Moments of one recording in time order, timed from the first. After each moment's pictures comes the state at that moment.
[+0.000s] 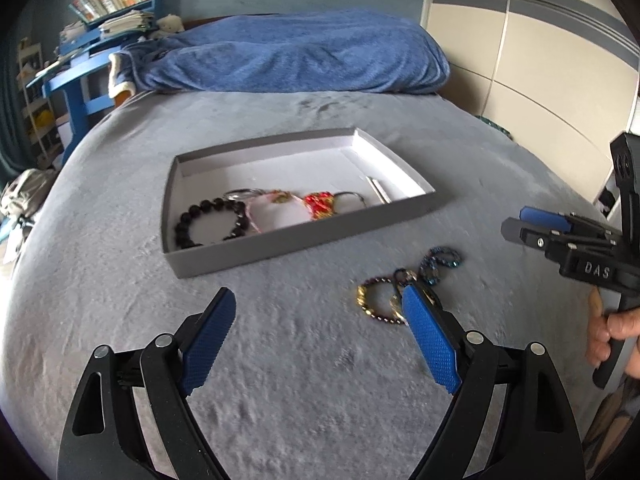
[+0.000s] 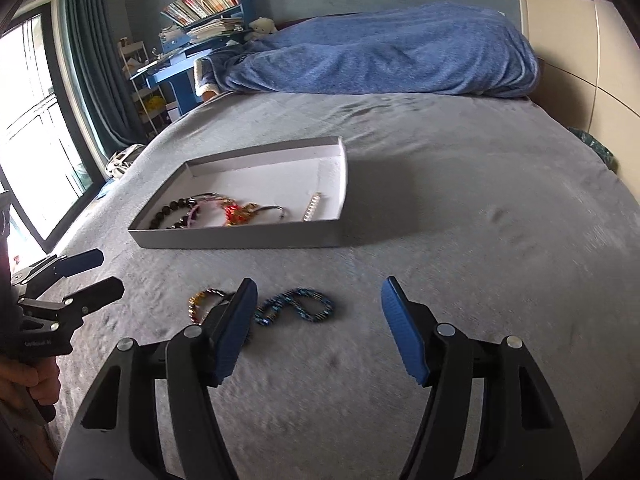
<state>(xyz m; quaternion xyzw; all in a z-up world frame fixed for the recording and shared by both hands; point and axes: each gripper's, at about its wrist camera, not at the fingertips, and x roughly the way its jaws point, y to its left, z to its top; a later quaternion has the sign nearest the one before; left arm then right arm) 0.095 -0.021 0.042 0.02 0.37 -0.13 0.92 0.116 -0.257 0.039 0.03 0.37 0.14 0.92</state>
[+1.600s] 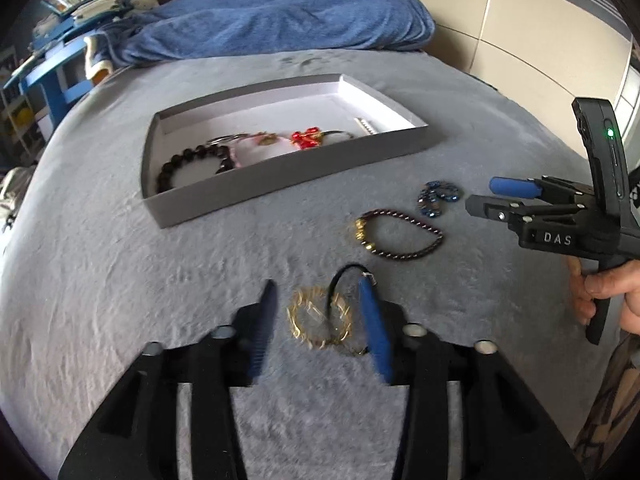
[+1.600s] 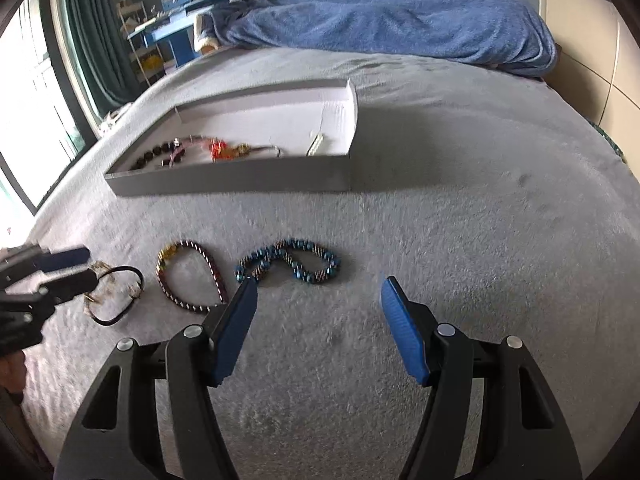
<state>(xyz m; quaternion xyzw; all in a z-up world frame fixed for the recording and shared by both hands) 0.083 -0.013 0.013 0.04 0.43 -0.16 0.89 0.134 -0.233 -0.009 -0.02 0.43 0.15 0.89</state>
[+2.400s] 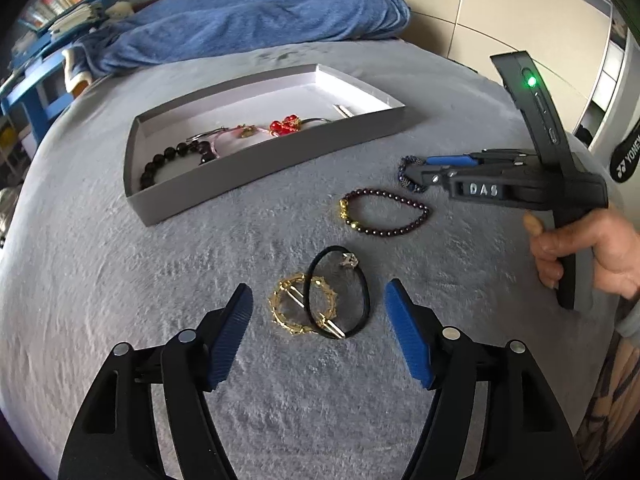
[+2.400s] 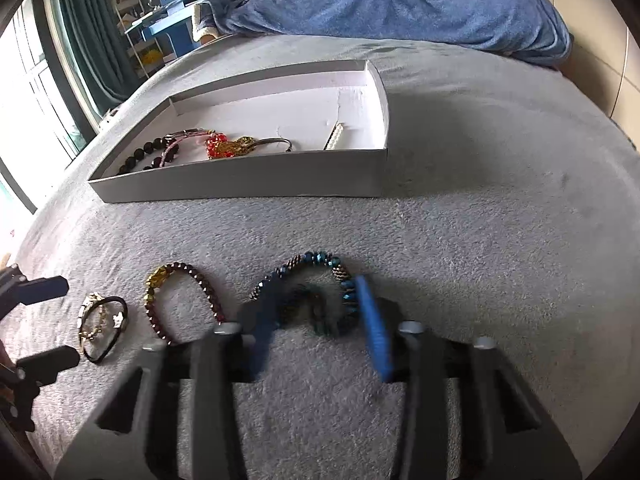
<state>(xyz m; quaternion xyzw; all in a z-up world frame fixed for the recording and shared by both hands) 0.072 -0.017 0.007 0.07 0.43 -0.19 0.88 0.166 -0.217 -0.025 0.01 0.45 0.16 0.88</state>
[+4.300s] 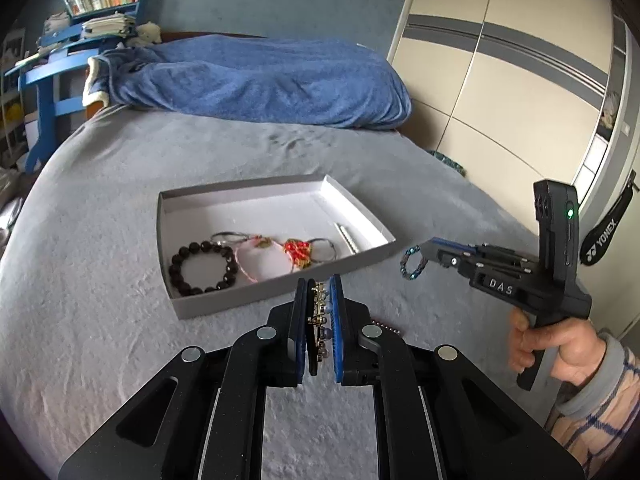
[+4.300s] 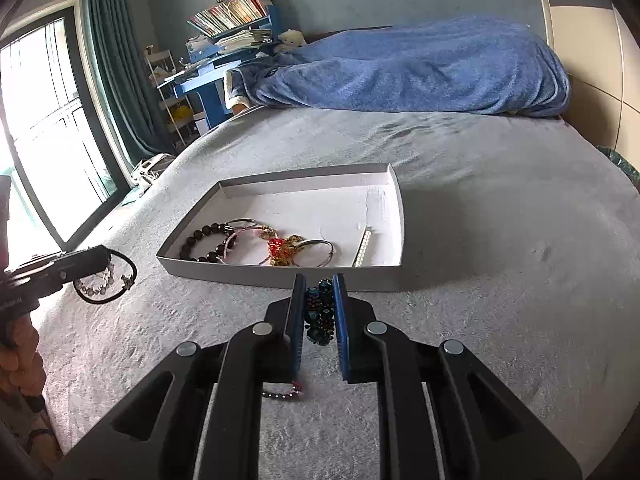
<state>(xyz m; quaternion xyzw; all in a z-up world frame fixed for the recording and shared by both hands) 0.096 0.027 0.089 -0.05 0.33 -0.22 0.92 0.144 -0.218 0.054 0.04 0.34 0.20 0.92</state>
